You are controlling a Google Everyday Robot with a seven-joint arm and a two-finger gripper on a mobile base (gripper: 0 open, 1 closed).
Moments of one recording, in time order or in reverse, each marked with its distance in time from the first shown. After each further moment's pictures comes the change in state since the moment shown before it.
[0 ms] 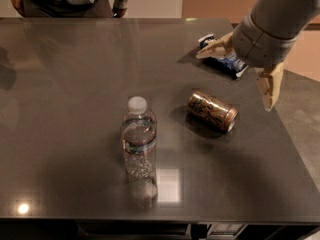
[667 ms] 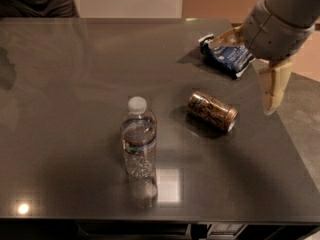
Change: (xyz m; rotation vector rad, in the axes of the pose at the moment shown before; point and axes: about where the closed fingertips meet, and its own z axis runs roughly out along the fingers) arm -0.004 0.004 -0.018 -0.004 -0.070 0.321
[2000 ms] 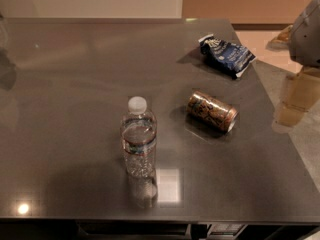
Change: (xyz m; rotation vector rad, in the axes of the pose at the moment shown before) arm 0.012 0.058 -0.039 0.050 0.044 0.709
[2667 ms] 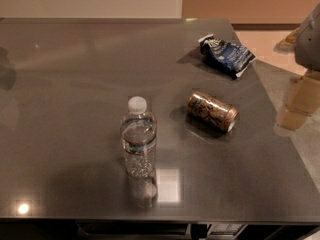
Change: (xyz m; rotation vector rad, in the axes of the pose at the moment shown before) arm 0.008 0.005 -0.002 0.021 0.017 0.060
